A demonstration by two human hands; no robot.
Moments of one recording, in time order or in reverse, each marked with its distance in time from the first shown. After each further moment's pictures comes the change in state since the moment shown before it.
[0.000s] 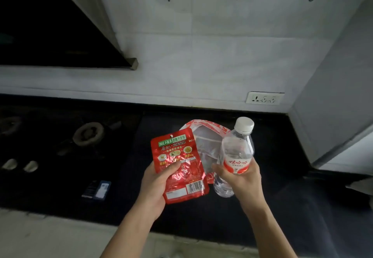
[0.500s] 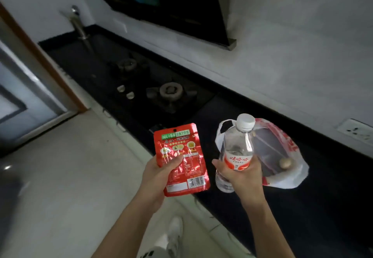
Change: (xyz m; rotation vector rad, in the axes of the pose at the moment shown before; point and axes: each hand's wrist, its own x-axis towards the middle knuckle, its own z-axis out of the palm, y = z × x) left_hand -0.119 -0.045 -0.035 -0.156 0.557 0.125; right_hand -0.018 0.012 0.045 -0.120 -0.505 0.109
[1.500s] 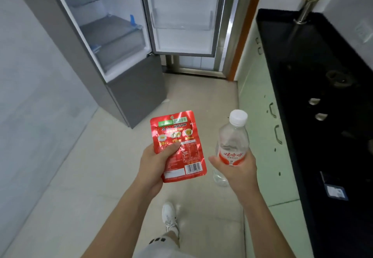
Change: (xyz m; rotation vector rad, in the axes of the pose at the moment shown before) left_hand -0.112 -0.027 -0.375 -0.524 0.874 0.148; right_hand -0.109 -0.032 0.421 -0.139 -0.923 -0.084
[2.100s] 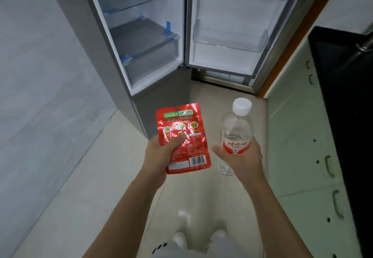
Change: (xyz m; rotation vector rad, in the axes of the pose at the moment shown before) left_hand 0.217 0.146 -0.084 0.000 0.104 0.091; right_hand 0.219 -0.084 0.197 -0.094 -0.148 -0.087
